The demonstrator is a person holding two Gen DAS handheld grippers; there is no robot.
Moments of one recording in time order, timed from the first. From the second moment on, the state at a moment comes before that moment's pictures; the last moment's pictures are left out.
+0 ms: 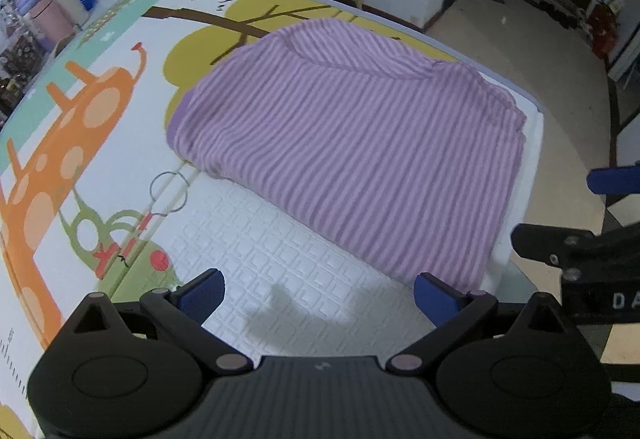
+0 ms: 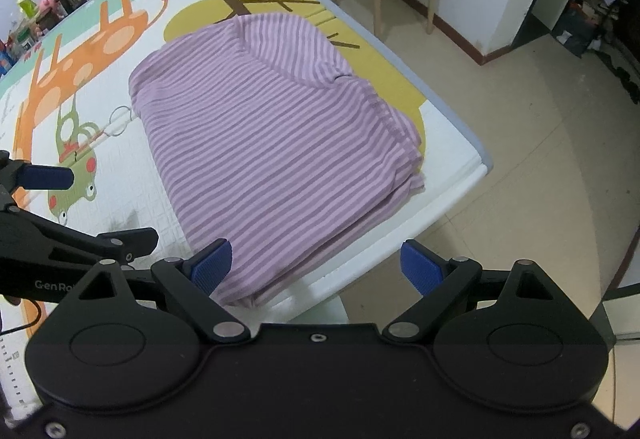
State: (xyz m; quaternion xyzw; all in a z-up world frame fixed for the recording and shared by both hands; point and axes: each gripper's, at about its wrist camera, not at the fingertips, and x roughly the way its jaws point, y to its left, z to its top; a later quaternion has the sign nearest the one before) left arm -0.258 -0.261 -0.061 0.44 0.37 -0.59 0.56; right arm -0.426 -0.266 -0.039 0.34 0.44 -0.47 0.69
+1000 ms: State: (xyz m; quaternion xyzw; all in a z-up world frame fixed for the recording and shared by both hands) left arm -0.260 -0.259 -0.066 0.44 0.38 -0.59 0.56; right arm -0.429 -0.269 -0.041 0.34 0.44 -0.47 0.68
